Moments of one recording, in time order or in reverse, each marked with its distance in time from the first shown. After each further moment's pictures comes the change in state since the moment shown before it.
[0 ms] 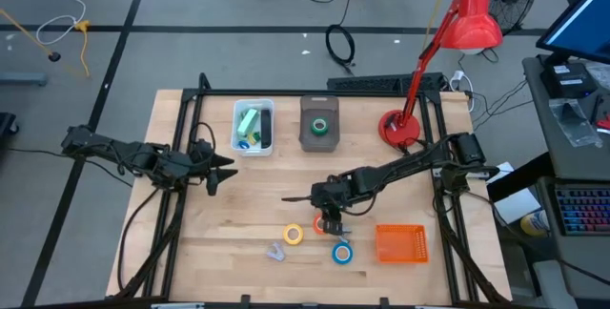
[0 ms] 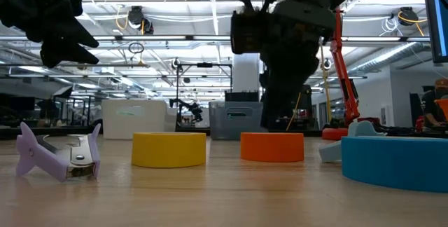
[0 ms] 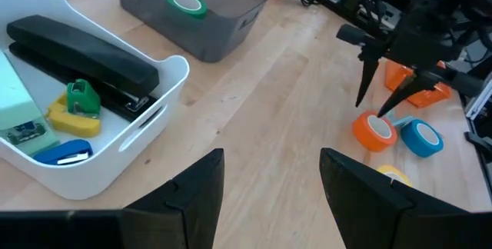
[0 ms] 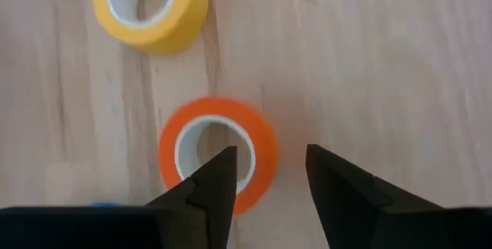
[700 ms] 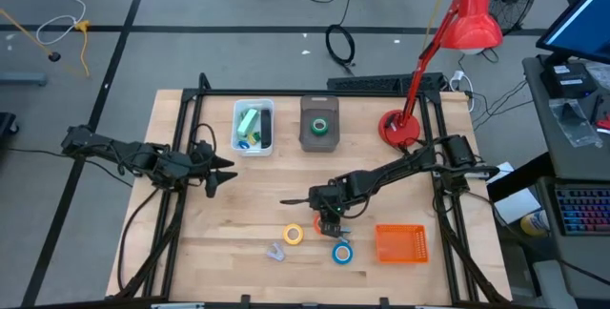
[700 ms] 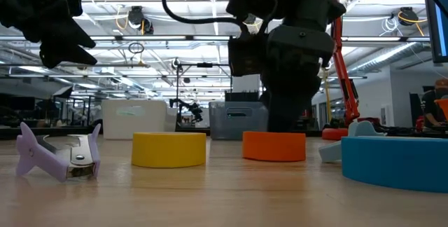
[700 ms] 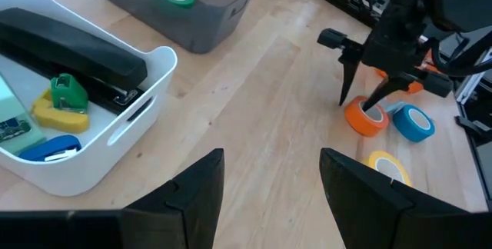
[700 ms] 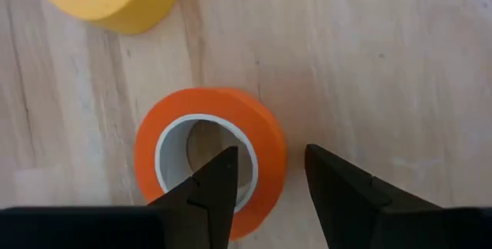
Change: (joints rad) left arm 0.000 0.000 0.000 -0.008 0.042 0.019; right arm 0.003 0.077 -0.001 0.010 -0.033 0.053
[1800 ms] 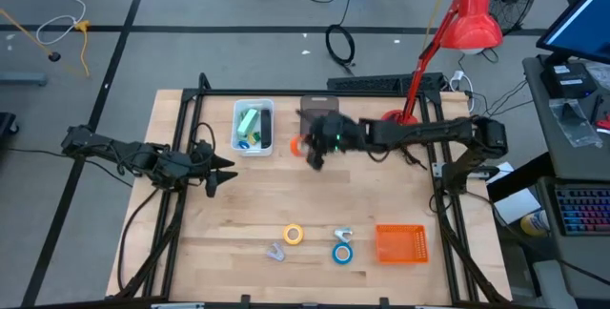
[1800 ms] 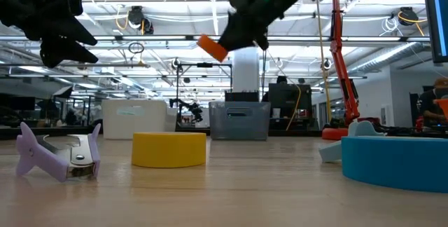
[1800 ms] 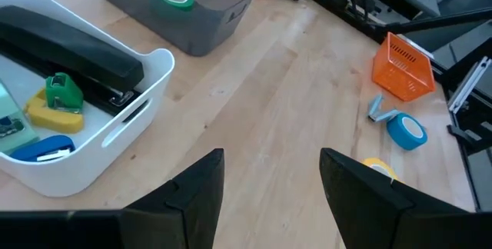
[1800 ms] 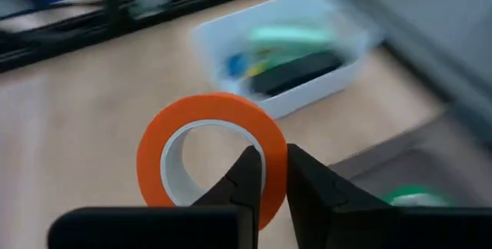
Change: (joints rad) left arm 0.000 0.001 0.000 0.018 -0.001 -0.023; right arm -0.321 -0.300 0.001 0.291 0.313 -0.191
